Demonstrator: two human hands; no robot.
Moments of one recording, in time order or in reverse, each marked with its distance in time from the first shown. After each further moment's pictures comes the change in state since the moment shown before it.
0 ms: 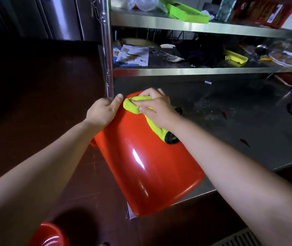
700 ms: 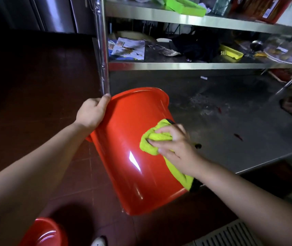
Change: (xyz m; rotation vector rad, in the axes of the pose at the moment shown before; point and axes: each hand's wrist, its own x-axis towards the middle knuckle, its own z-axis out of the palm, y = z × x) left_hand -0.015 -0.018 -0.001 -0.159 0.011 -0.044; right_hand -0.135 -0.009 -0.012 0.073 -0.009 -0.064
